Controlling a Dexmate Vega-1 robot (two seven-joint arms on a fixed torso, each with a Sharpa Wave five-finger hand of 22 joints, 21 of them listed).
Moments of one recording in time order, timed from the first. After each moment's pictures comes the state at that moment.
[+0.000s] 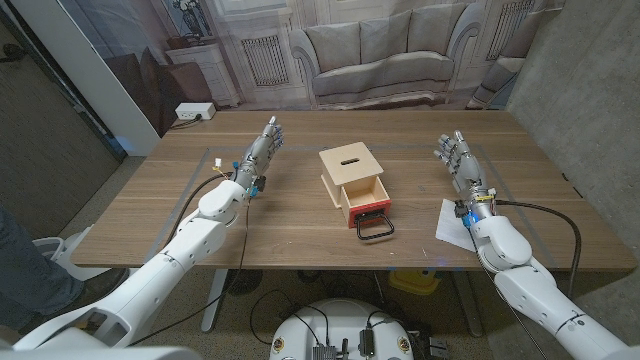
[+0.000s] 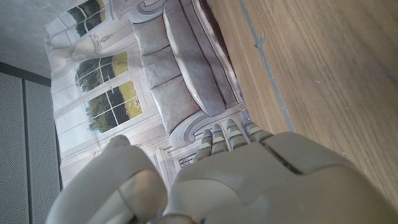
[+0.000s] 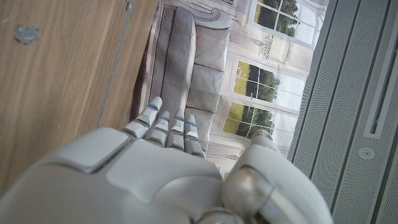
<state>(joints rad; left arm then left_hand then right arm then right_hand) 0.89 0.56 0.39 -1.47 -0.62 -0.22 0.01 0.44 0.00 0.02 0.11 0.30 0.01 0.03 0.21 0.18 0.02 -0.03 0.22 0.19 -0.06 -0.01 0.19 0.18 -0.10 -0.04 0.21 0.17 -1.26 -0.62 -0.21 -1.67 0.56 0.48 -0.15 0.29 0.01 0.18 0.01 0.19 0.21 0.07 0.21 0.19 0.24 0.07 0.24 0.18 0.13 0.02 0.20 0.18 0.14 -0.04 0.44 0.17</state>
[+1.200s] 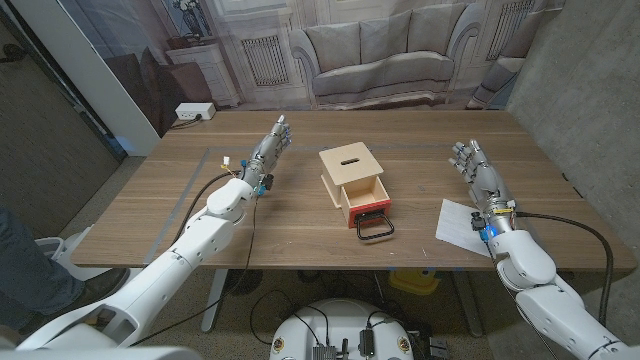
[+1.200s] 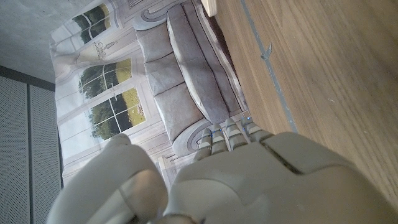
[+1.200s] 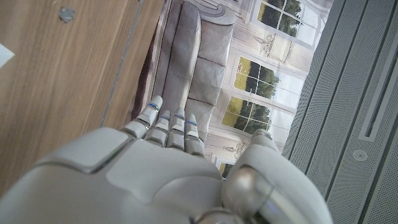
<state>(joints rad) 0.87 0.53 0.42 -1.47 -0.60 -0.21 0.03 0.46 0.01 0.03 0.10 0.30 0.02 0.03 0.21 0.18 0.04 -0.03 0.22 0.19 -0.04 -0.02 0.19 0.18 -0.09 -0.04 0.21 0.17 -1.40 -0.66 -0.11 -1.74 0.53 0.50 -0.16 0.29 0.02 0.17 0.00 0.19 0.23 0.06 0.21 0.19 0.25 0.07 0.24 0.18 0.15 0.01 0.20 0.18 0.16 -0.04 0.43 0.17</state>
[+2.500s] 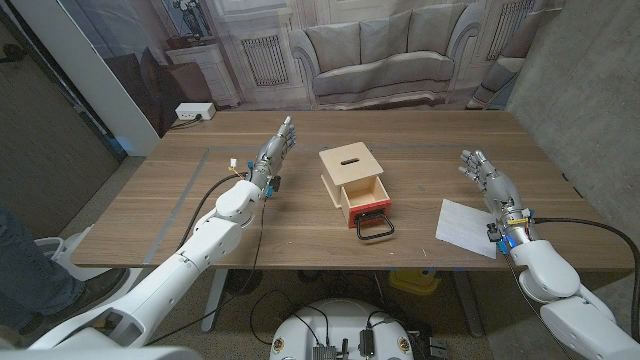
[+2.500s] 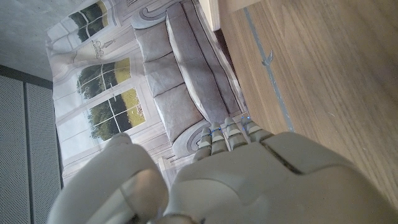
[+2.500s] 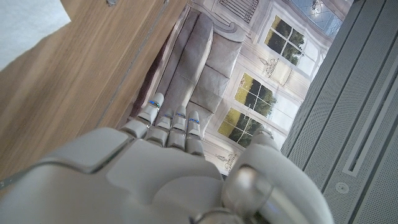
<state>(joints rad) 0.89 0.51 0.43 -1.51 -0.57 -0.20 0.09 0.47 0.01 0.02 0.09 0.30 0.04 0.03 0.21 0.18 0.05 -0.04 0.22 0.19 -0.02 -0.02 0.19 0.18 -0.08 -0.04 0.21 0.17 -1.48 -0.70 -0.04 -1.71 0.39 0.54 -0.17 0.30 0.01 0.17 -0.01 0.19 0.28 0.03 0.21 0.19 0.29 0.04 0.24 0.18 0.18 -0.02 0.20 0.18 0.21 -0.04 0.42 0.17</state>
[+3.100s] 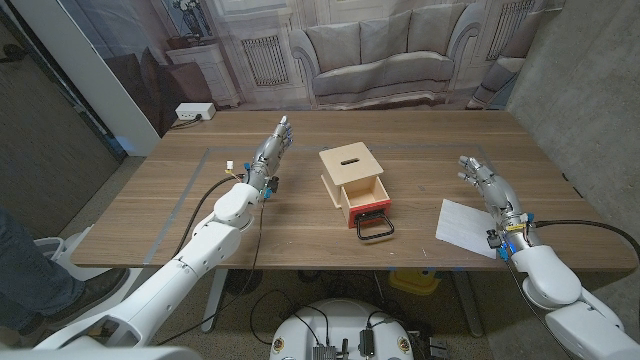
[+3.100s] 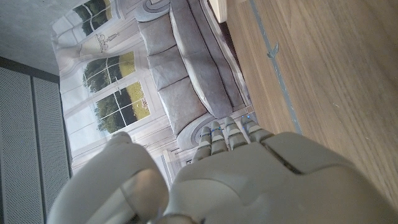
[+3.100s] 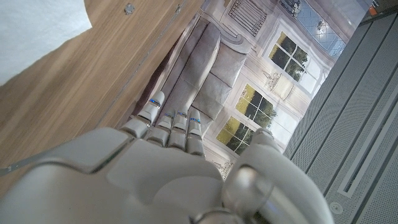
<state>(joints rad) 0.92 0.51 0.42 -1.54 -0.56 -0.23 0.12 0.48 0.02 0.02 0.09 0.30 0.05 0.03 0.21 0.18 0.06 -0.04 0.22 0.19 -0.02 -0.02 0.19 0.18 -0.07 -0.03 0.21 0.17 -1.52 -0.70 -0.02 -1.74 0.31 0.51 -0.21 0.30 0.01 0.17 -0.02 0.20 0.30 0.01 0.22 0.19 0.32 0.02 0.25 0.18 0.21 -0.04 0.20 0.18 0.24 -0.04 0.41 0.17</state>
